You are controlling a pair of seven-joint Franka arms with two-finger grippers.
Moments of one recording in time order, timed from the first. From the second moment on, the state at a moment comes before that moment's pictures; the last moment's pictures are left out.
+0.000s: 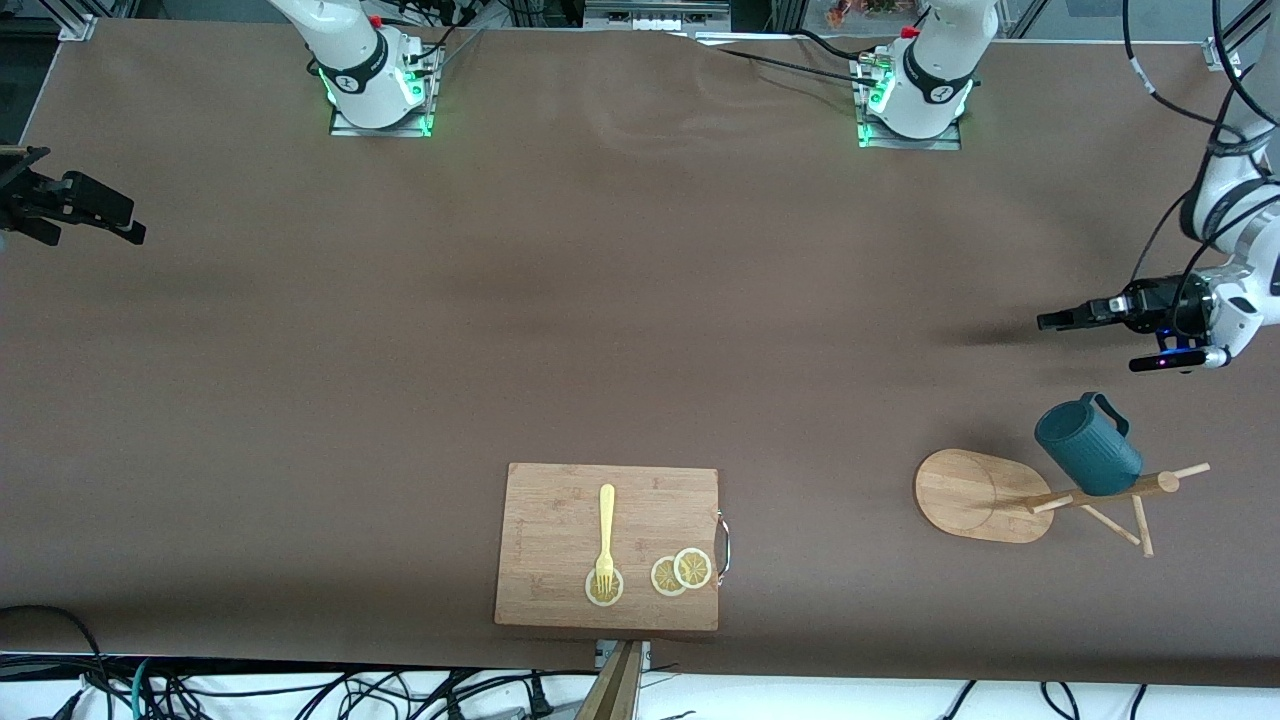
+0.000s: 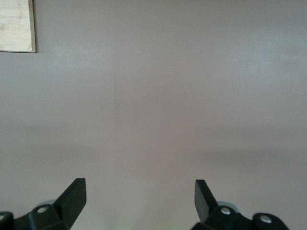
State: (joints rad) left arm 0.50 0.53 0.11 -1.87 -1.18 1.20 0.74; right arm -0.07 -0.02 -0.02 -1.66 0.02 1.60 -0.11
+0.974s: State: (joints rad) left arm 0.08 0.32 0.07 -1.43 -0.24 1.34 0.27; right arm -0.07 -0.02 -0.02 -1.66 0.02 1.60 -0.11
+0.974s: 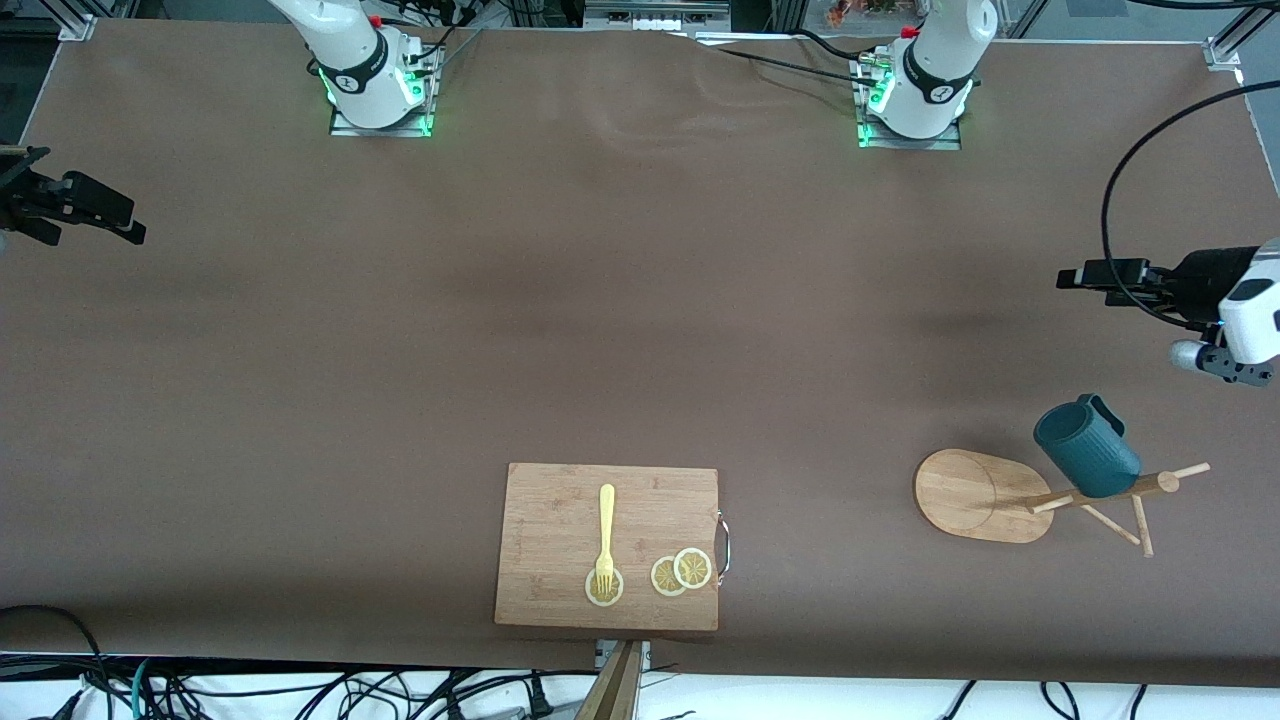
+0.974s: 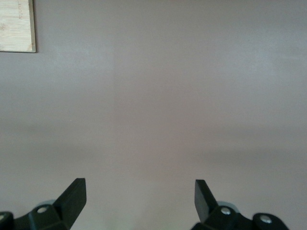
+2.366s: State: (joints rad) left arm -0.01 0.11 0.00 -1.42 -0.05 1.40 0.02; right arm -0.07 -0.02 -0.02 -1.66 0.02 1.60 -0.11
